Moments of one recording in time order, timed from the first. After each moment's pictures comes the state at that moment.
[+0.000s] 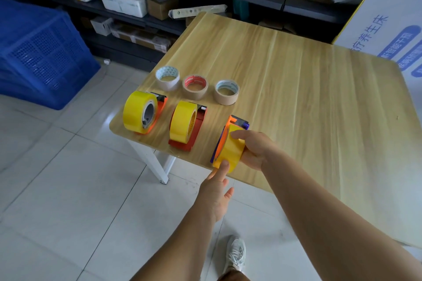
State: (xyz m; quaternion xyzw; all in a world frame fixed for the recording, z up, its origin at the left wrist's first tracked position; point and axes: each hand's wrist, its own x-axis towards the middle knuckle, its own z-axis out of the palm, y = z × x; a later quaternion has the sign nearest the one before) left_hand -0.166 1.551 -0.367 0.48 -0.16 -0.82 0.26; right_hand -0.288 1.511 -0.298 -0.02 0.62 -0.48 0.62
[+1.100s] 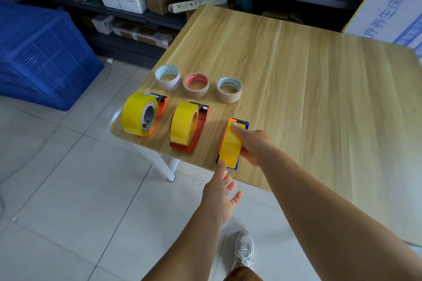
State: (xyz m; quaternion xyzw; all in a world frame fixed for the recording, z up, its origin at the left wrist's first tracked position) left_hand -0.174 1.543 -0.360 0.56 -0.08 -0.79 0.22; right_hand -0.301 1.486 -0.338 -0.04 0.71 -0.44 0.54
